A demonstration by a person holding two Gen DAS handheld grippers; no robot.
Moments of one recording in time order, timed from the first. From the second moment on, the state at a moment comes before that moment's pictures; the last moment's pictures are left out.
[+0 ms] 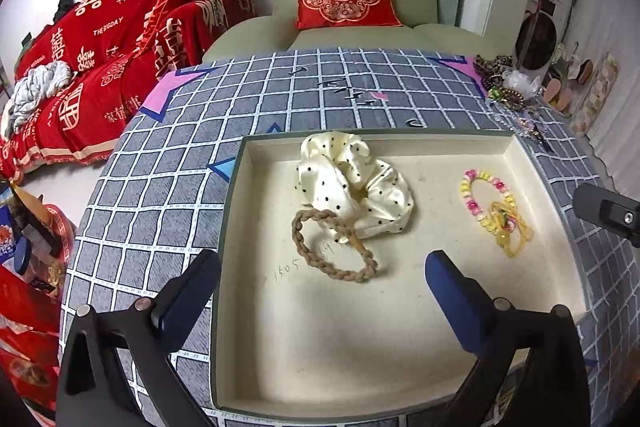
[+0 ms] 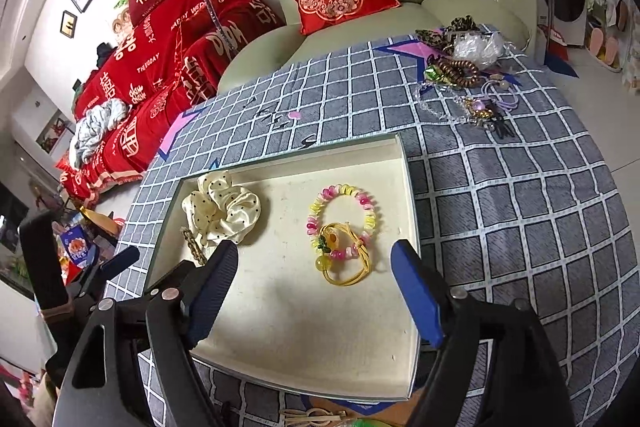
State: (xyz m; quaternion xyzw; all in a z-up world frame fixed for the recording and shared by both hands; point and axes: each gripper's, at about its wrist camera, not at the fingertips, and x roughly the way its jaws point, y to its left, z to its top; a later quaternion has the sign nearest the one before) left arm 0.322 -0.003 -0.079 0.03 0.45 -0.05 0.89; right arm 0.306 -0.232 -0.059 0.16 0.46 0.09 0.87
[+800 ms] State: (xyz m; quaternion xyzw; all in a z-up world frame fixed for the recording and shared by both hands) left arm 0.190 0.018 -0.063 0.02 0.44 -0.08 0.90; right arm 0.215 -0.238 -0.038 0.17 0.47 0.11 0.86
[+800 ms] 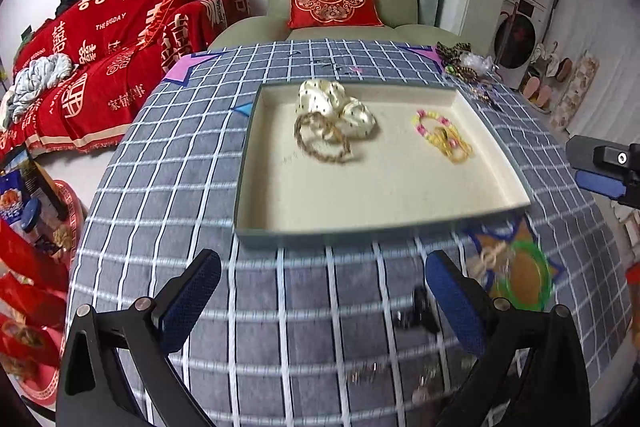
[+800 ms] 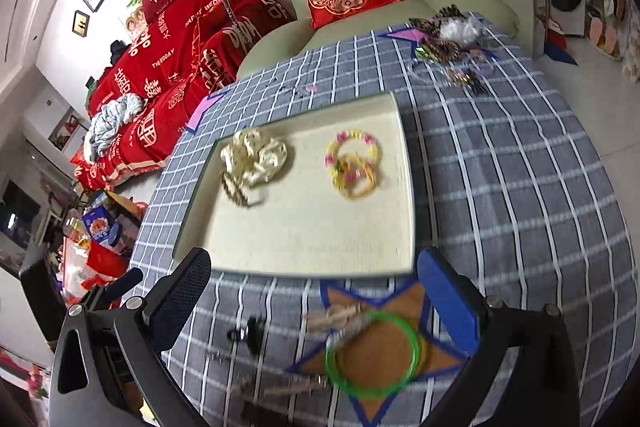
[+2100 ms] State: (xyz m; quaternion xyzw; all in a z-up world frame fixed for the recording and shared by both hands) left arm 0.177 -0.032 -0.114 0.05 0.48 -0.07 0.87; right arm 0.166 -0.265 -0.113 0.10 0.55 -0.01 0.83
